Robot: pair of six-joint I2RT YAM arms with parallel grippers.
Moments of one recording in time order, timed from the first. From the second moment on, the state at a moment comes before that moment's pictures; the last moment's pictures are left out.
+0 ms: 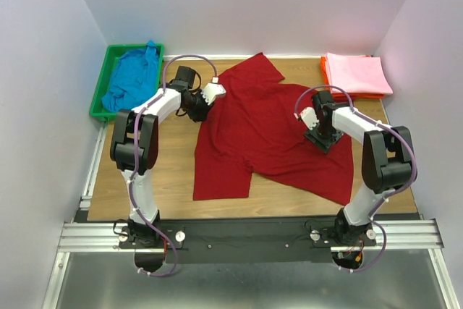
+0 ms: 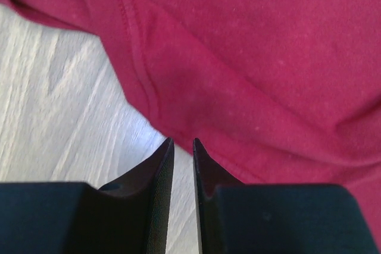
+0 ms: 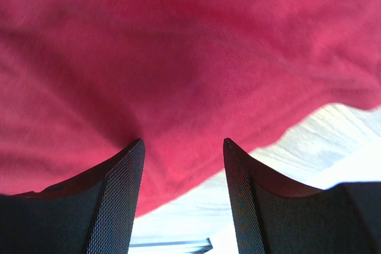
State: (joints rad) left arm -0.23 1.98 1.46 -0.56 0.46 0.72; right arm 0.17 1.71 1.07 -0.73 0.22 -0.62
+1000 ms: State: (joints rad) left arm -0.22 1.68 1.18 -0.66 0.11 0.74; right arm 0.16 1.69 1.06 -0.70 0.18 -0.63
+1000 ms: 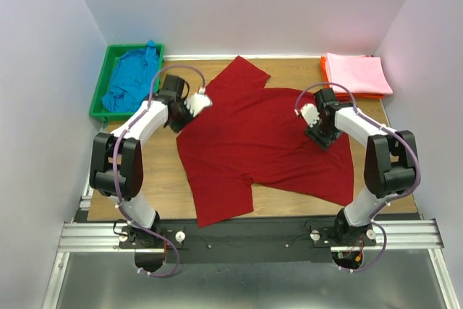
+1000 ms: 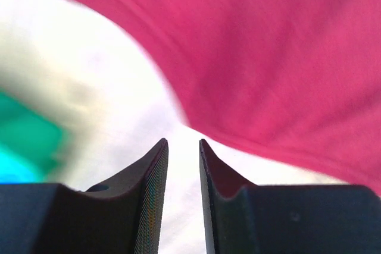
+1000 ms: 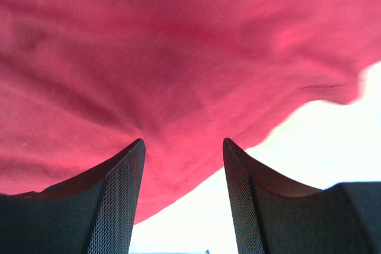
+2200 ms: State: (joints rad) left arm -0.24 2.35 1.92 -0.51 0.14 0.47; right arm 0.01 2.01 1.57 -0.68 0.19 -0.47
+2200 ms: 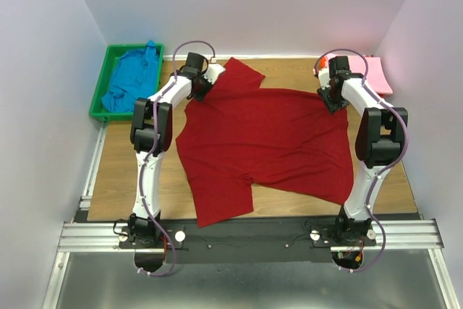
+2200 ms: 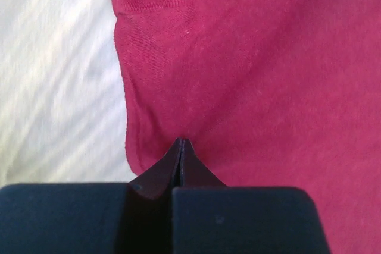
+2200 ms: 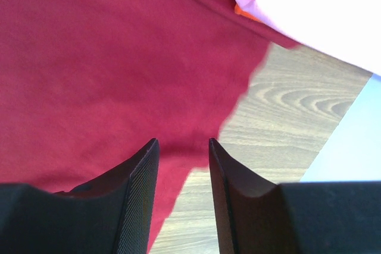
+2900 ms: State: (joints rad) left arm -0.10 2.09 1.80 -0.57 0.15 0.53; right arm 0.10 2.01 1.69 -0.70 0.08 -0.44
